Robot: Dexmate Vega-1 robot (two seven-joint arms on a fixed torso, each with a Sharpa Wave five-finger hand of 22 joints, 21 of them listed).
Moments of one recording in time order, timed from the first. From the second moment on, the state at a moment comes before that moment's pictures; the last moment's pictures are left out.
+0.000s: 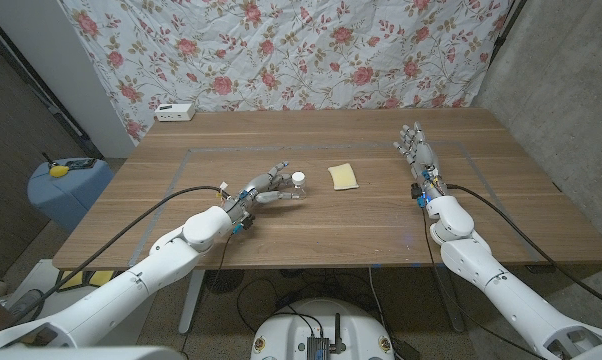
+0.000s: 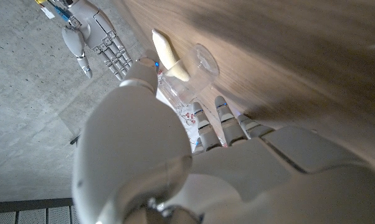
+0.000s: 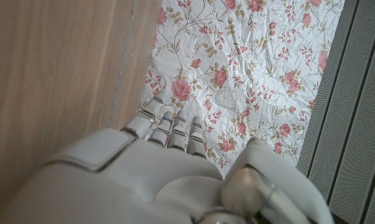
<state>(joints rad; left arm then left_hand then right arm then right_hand) 0.95 0.71 0.55 -1.53 -0.26 -0.25 -0.05 1.08 -0.10 0.27 -0.15 0.30 -0.17 -0.03 0.19 0.17 0.36 -0.17 0.20 0.18 0.32 -0.04 0.18 0.16 0.02 -0.03 0.19 0.16 -0.96 -0.47 -0.34 -1.34 0.57 0.50 -0.08 0.20 0.14 0.07 0.15 0.28 0.19 -0.03 0.19 0.18 0.19 0.04 0.20 0.19 0.09 -0.04 0.20 0.21 0.33 -0.04 0.19 0.16</state>
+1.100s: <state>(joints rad) 0.93 0.68 0.57 -1.51 -0.25 -0.24 -0.05 1.12 -0.08 0.27 -0.14 0.28 -0.14 -0.02 0.19 0.17 0.42 -0.17 0.20 0.18 0.36 -0.04 0.18 0.16 0.03 -0.05 0.18 0.16 -0.97 -0.47 -0.33 -1.34 0.58 0.51 -0.07 0.20 0.15 0.08 0.15 0.29 0.20 -0.04 0.19 0.18 0.19 0.04 0.20 0.19 0.09 -0.04 0.20 0.21 0.33 -0.04 0.19 0.16</state>
